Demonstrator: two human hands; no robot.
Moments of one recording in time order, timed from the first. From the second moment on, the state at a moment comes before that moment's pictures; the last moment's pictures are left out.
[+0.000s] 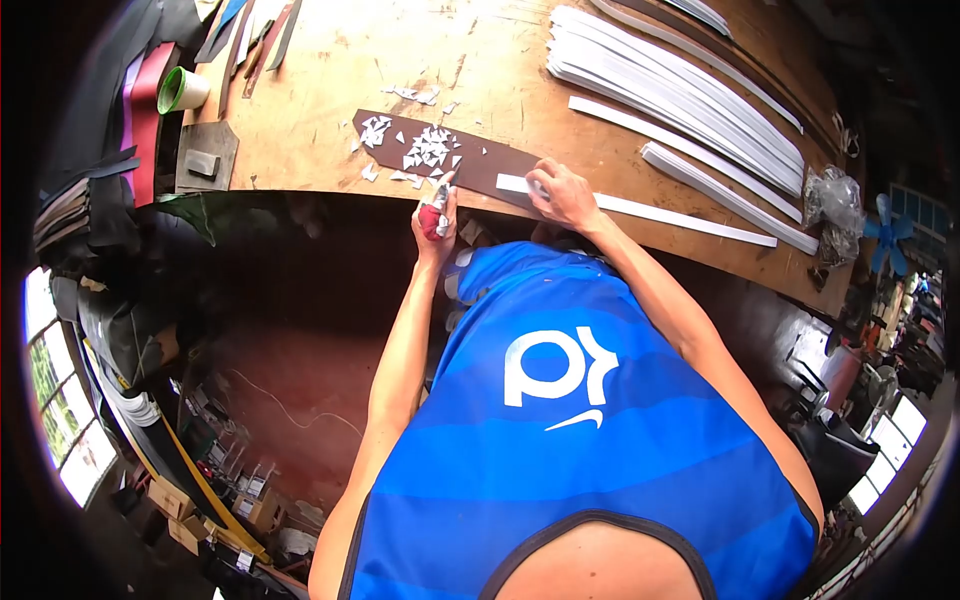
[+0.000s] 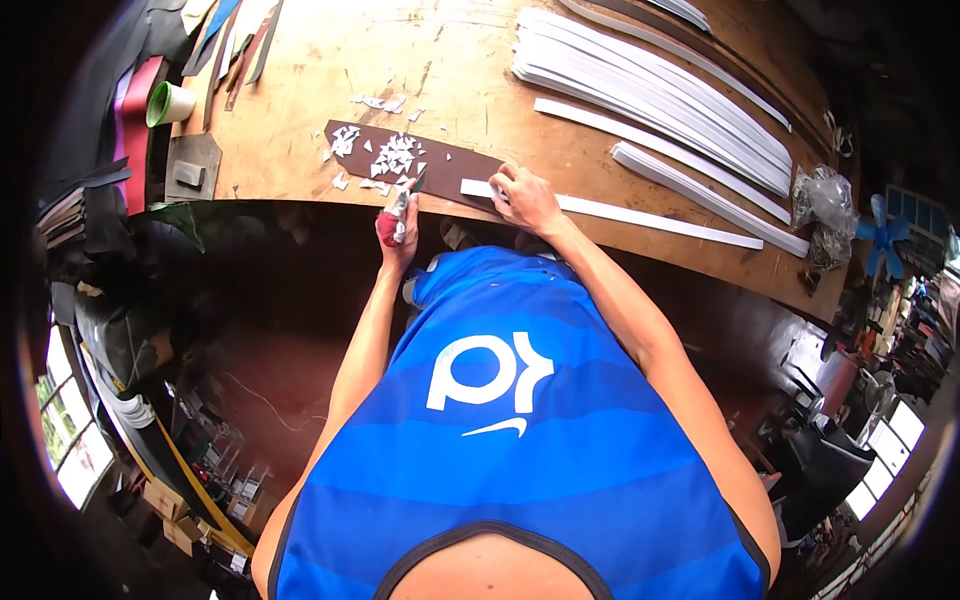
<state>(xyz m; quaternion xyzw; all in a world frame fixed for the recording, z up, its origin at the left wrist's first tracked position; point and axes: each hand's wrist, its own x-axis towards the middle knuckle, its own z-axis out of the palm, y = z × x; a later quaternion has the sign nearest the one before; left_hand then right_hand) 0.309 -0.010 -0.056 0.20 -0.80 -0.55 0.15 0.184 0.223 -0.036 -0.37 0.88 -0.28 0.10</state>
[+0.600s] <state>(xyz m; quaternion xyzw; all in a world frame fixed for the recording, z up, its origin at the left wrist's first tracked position) 0.313 0.008 -0.032 0.13 -0.87 -0.46 0.11 0.200 0.190 -0.033 -0.35 0.90 -0.26 0.09</state>
